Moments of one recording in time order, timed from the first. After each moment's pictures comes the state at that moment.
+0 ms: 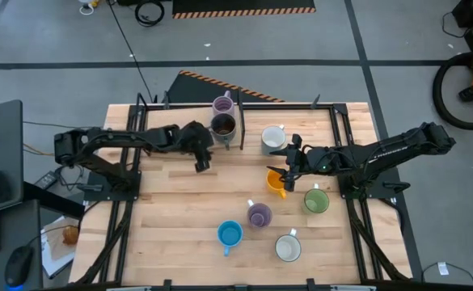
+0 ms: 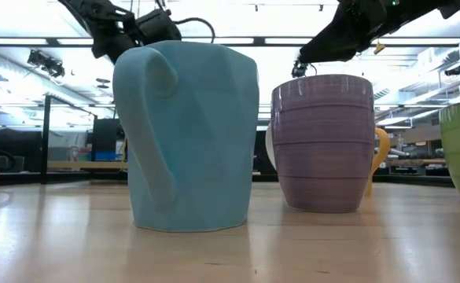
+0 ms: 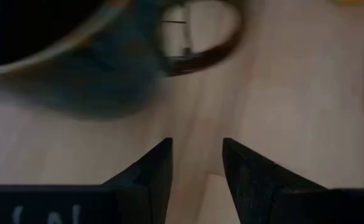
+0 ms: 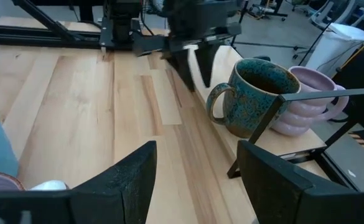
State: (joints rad) left arm 0.28 1.43 0.81 -0.23 -0.08 0.12; right arm 0.15 1.04 0.64 0.01 0.42 0.00
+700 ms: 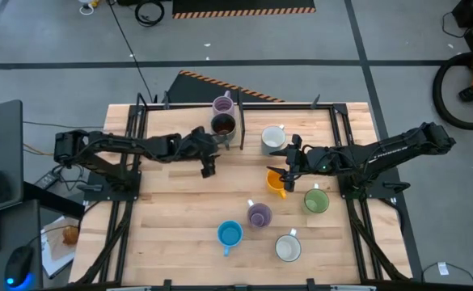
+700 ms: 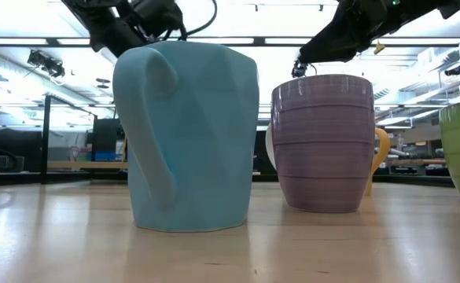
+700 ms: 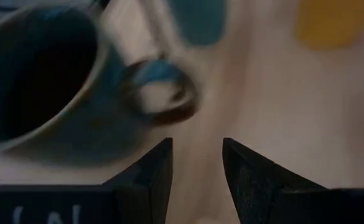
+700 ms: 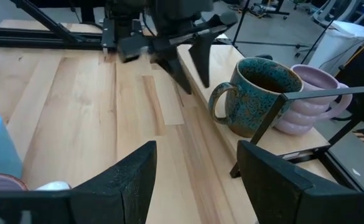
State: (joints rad) left arm 0.17 1.43 0.81 -0.11 -0.28 0.08; right arm 0.15 1.04 0.64 0.01 0.42 0.01
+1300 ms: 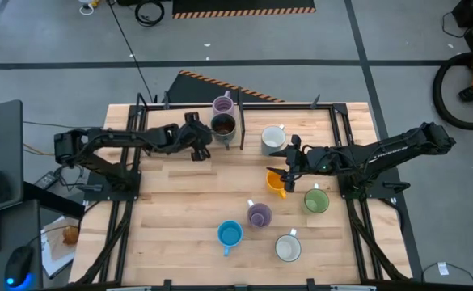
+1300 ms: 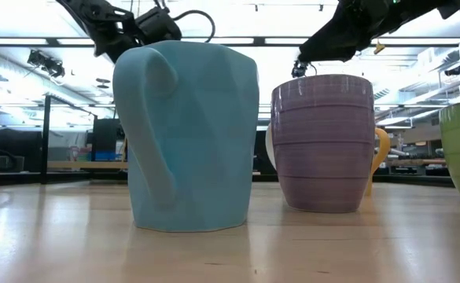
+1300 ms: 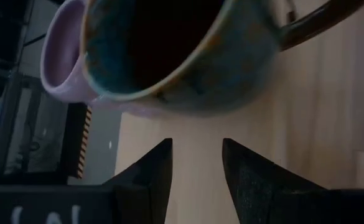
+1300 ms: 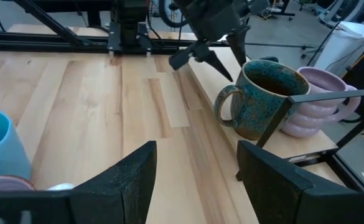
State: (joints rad) left arm 0.33 1.43 0.81 -0.16 -0.44 0.52; right arm 0.15 1.04 0.64 0.02 0.39 0.01
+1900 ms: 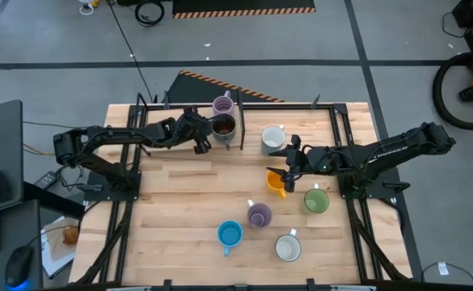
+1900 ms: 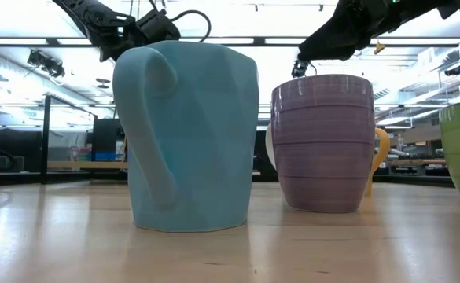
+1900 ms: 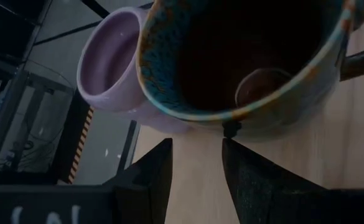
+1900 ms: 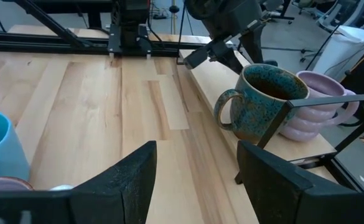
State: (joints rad) left arm 0.40 1.43 0.81 -0.05 -0.38 0.50; right arm 0.15 1.04 0.64 0.03 0.39 0.00
